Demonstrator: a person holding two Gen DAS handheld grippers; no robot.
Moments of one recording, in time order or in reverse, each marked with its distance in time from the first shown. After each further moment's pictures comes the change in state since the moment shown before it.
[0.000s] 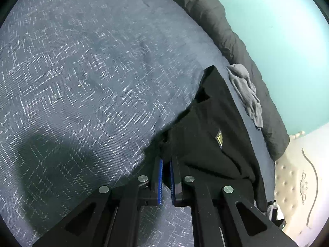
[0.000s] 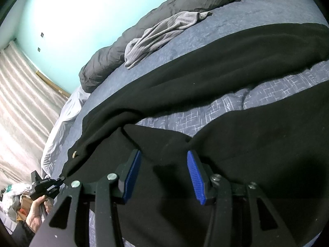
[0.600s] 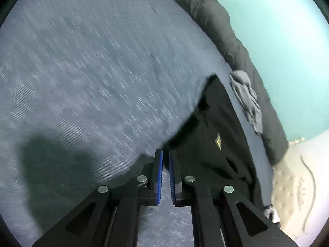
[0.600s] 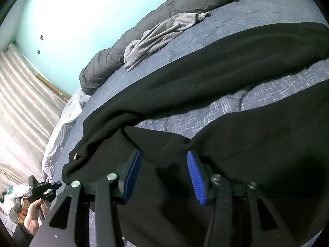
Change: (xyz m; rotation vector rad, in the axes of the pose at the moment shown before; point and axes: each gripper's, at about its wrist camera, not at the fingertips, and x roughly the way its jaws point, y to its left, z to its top) left arm -0.047 0.011 0.004 -0.042 -0.045 0.022; right arm -0.003 -0.001 0.002 0.012 -0.005 0.005
